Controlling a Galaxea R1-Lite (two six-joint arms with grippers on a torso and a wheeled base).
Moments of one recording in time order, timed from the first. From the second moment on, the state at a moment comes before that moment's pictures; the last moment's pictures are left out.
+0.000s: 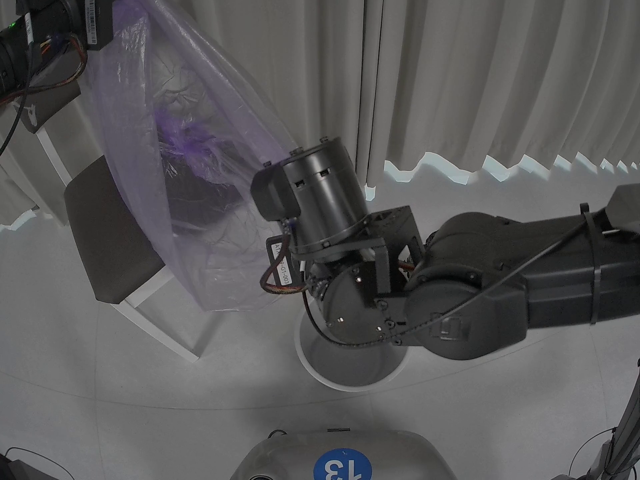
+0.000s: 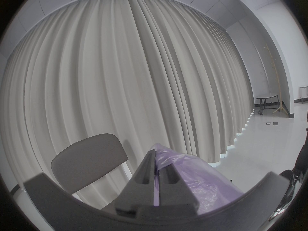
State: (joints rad) left arm -0.52 1.33 -1.32 -0.40 0.24 0.47; right arm 1.00 2.10 -1.64 0.03 -0.75 0.24
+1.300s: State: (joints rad) left arm -0.70 1.28 -1.07 -0.24 0.15 0.20; right arm 0.86 1.42 -1.07 0.23 -0.31 0.31
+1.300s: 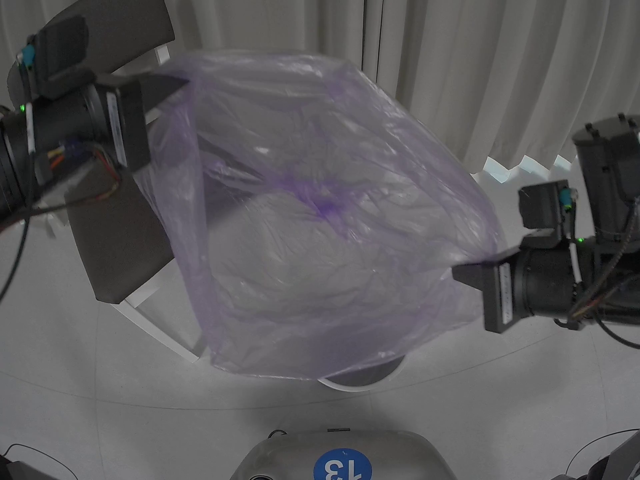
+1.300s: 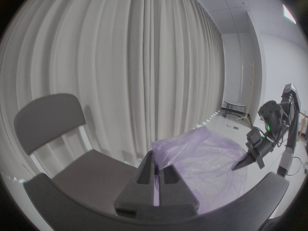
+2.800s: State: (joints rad) left arm -0.72 1.43 -0.77 -0.40 0.16 -0.09; right arm 0.57 1.47 -0.76 0.01 -0.10 0.02
